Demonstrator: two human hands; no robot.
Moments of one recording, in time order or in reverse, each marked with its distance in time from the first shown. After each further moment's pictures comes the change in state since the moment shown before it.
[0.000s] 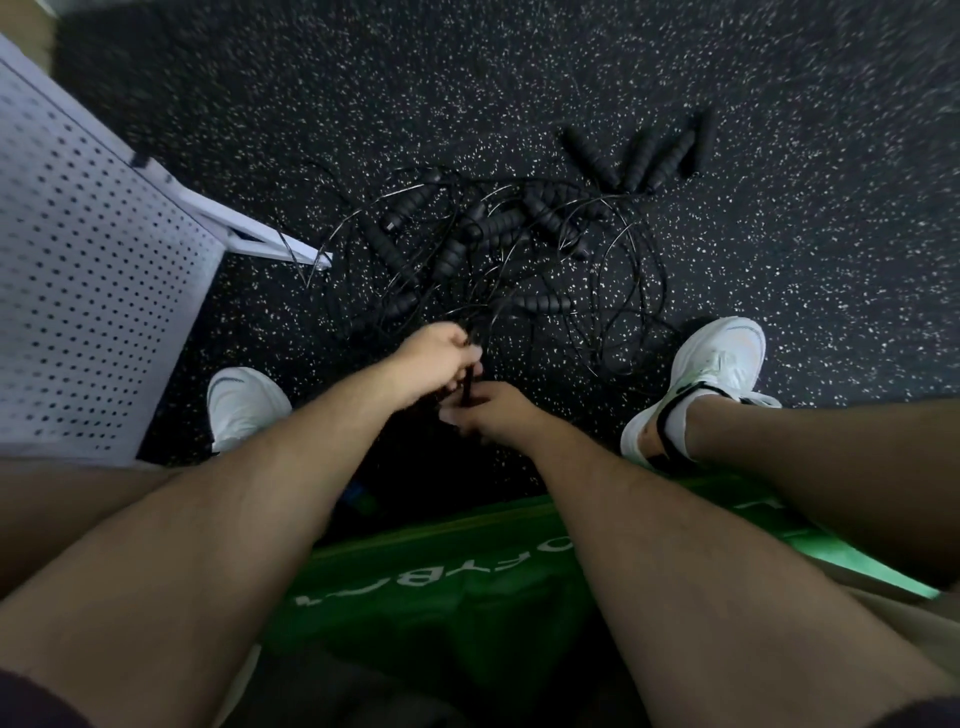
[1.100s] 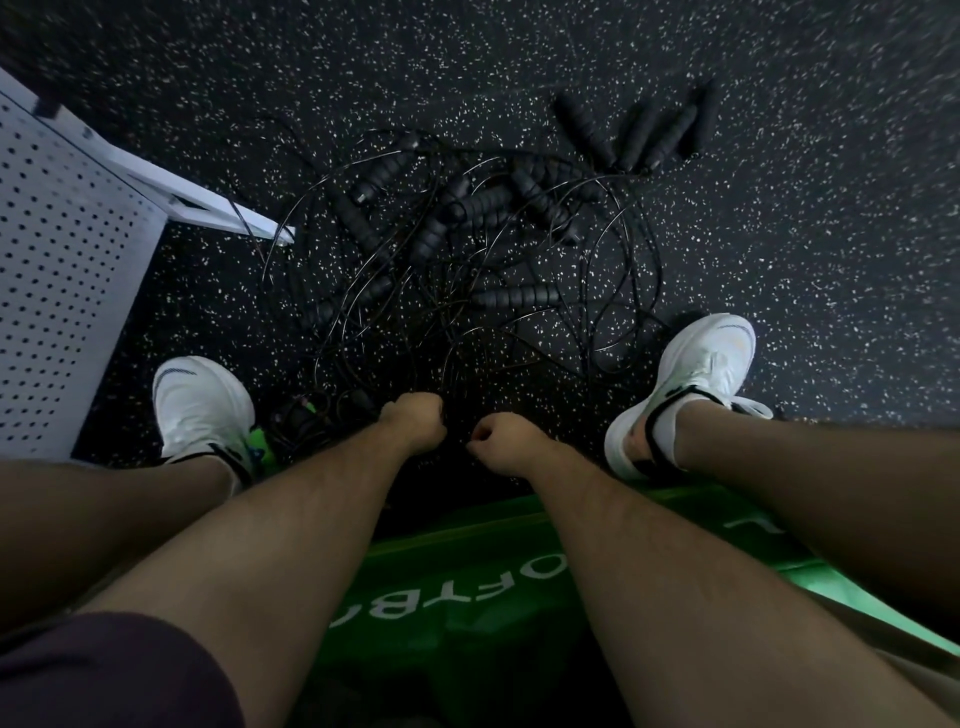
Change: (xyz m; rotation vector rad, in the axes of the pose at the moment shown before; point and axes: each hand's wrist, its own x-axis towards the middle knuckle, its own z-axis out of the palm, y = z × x) left_hand 0.034 -0.082 0.051 0.810 -0.170 -0.173; right_hand 0.020 0.050 -0.018 -0.555 -0.012 0.177
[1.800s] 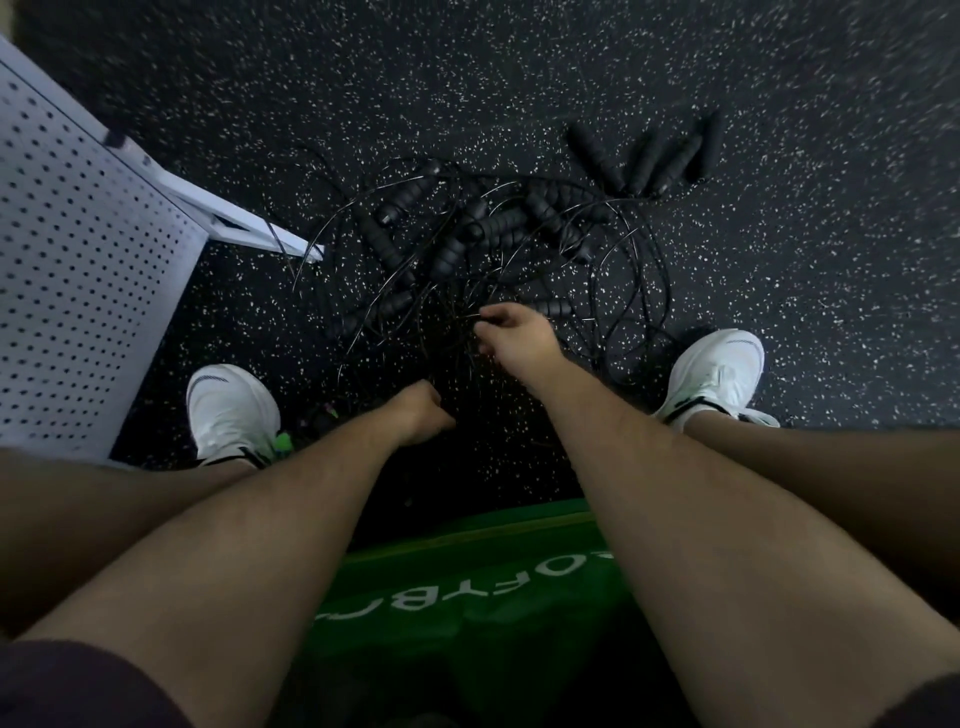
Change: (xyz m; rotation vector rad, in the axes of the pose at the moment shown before) left_hand -0.040 -0.006 -0.041 -0.516 0.083 -0.051; right_hand -0.002 -0.078 -0.081 0.688 0.388 -0.119
